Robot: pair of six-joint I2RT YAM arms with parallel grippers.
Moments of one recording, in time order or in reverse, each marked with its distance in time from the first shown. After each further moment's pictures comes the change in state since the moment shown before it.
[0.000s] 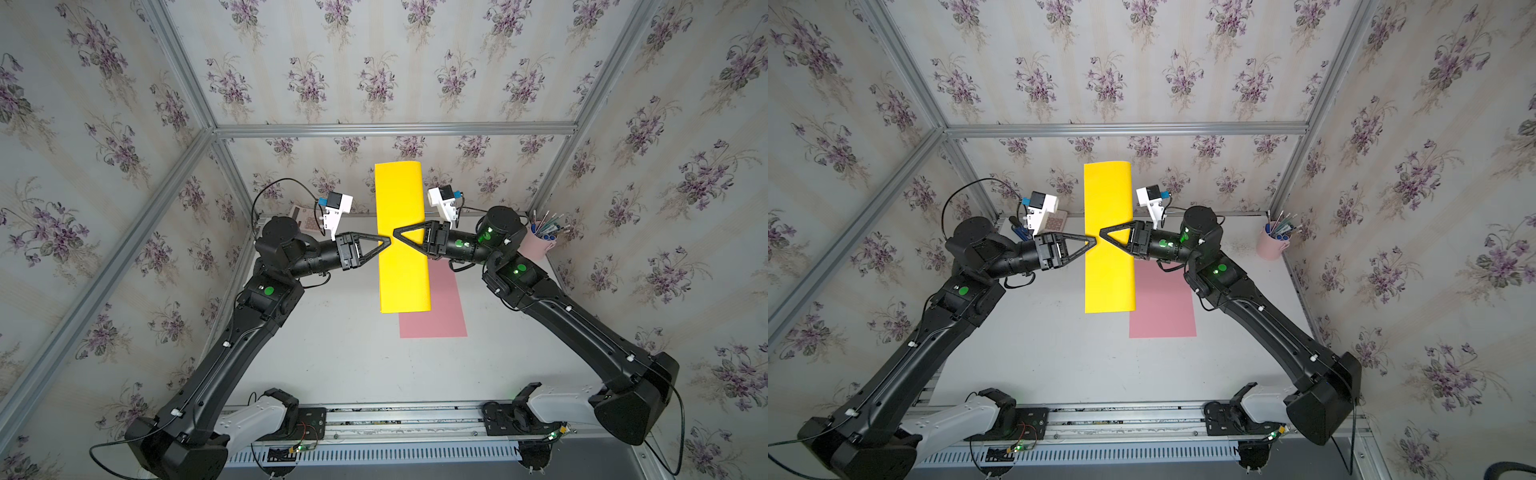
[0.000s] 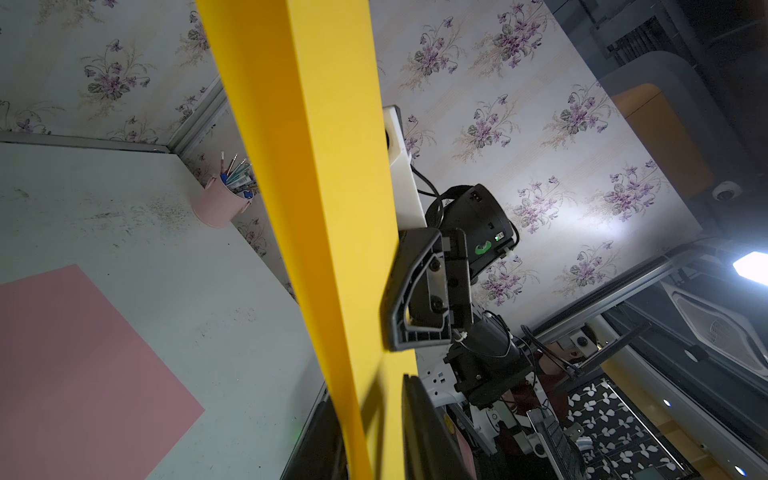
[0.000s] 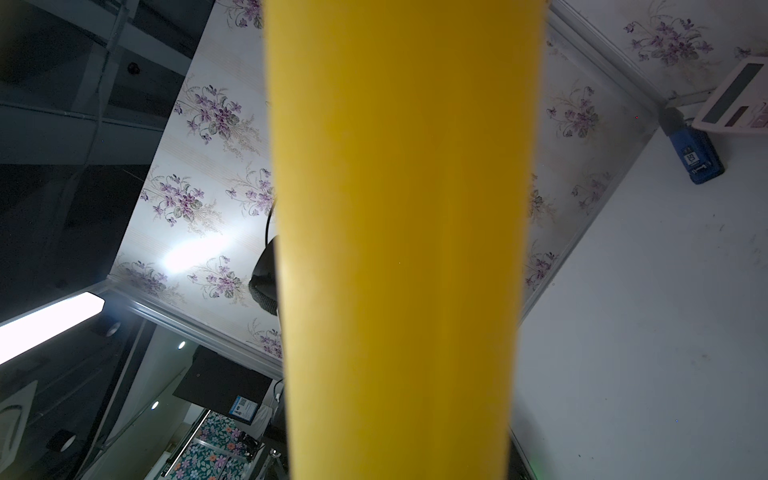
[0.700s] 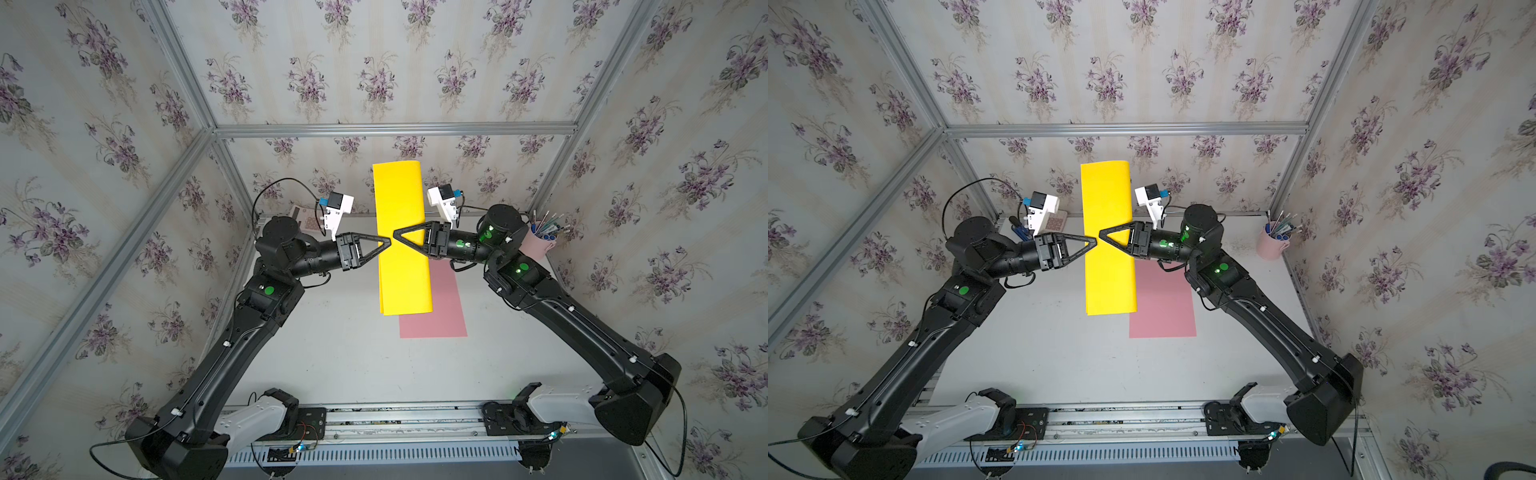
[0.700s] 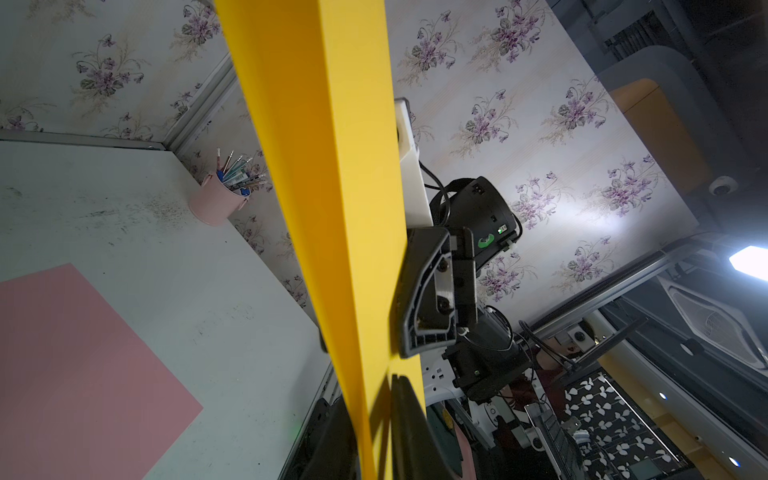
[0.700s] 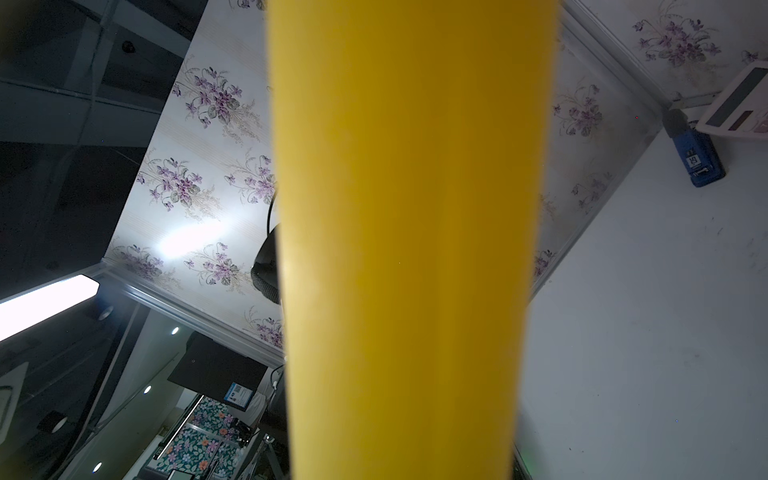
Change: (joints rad) left arm -0.002 0.002 0.002 -0.002 0.014 0.004; right arm 0.001 -0.003 0.023 -0.047 -0.021 -0.045
